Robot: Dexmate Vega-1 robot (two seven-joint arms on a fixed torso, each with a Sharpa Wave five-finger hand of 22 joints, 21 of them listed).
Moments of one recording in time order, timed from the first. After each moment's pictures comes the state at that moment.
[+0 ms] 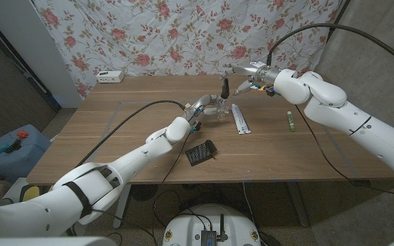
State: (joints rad) left arm 0.50 0.30 0.80 -0.98 0.08 -0.41 0.18; left_hand 1.03 0.00 0.31 -0.19 0.19 0.63 -0.04 0.41 0.22 0.68 -0.10 0.39 0.54 0.77 -0.09 0.22 0.21 0.22 -0.04 0.18 0.16; right arm -0.55 -0.87 -0.62 -1.95 -0.63 -0.06 0.33; right_hand 1.01 -0.09 0.36 -0.17 0.28 0.38 -0.22 0.32 0.21 0.00 -0.04 0.19 0.20 -0.02 0.05 0.19 0.19 0.18 0.11 0.18 0.16
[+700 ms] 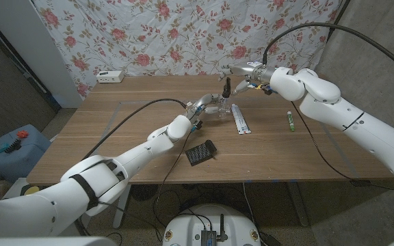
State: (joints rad) left arm 0.45 0.26 0.82 -0.87 0.07 -0.46 0.16; left_hand 1.03 0.00 0.32 -0.19 0.19 0.63 -0.04 0.41 0.22 0.68 -0.10 0.38 0.54 0.77 -0.09 0.22 0.21 0.22 -0.04 0.18 0.16; right arm -0.51 -0.83 -0.65 -1.91 -0.65 -0.06 0.38; right_hand 1.00 -0.08 0.36 -0.15 0.28 0.39 -0.22 0.31 0.21 -0.01 -0.03 0.19 0.20 -0.02 0.06 0.19 0.19 0.18 0.11 0.18 0.17
